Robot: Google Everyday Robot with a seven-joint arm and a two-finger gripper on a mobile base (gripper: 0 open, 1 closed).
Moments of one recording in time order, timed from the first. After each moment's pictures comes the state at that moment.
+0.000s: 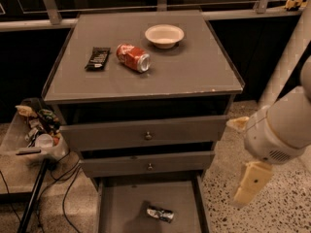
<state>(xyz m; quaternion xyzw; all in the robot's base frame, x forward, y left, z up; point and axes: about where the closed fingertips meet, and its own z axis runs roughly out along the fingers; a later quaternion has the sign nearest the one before) 0.376 -0.181 0.822 -0.61 0.77 0.08 0.16</state>
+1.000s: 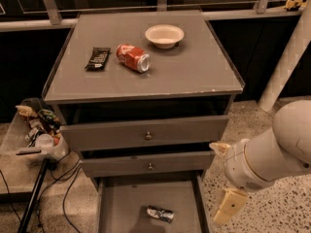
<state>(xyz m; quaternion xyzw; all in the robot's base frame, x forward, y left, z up) 0.363 -0.152 0.746 -0.61 0.76 0.10 0.20</state>
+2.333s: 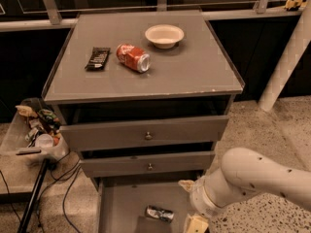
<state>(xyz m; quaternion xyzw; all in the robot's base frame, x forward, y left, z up) 0.347 -0.089 0.588 -0.61 0.74 0.22 0.16</state>
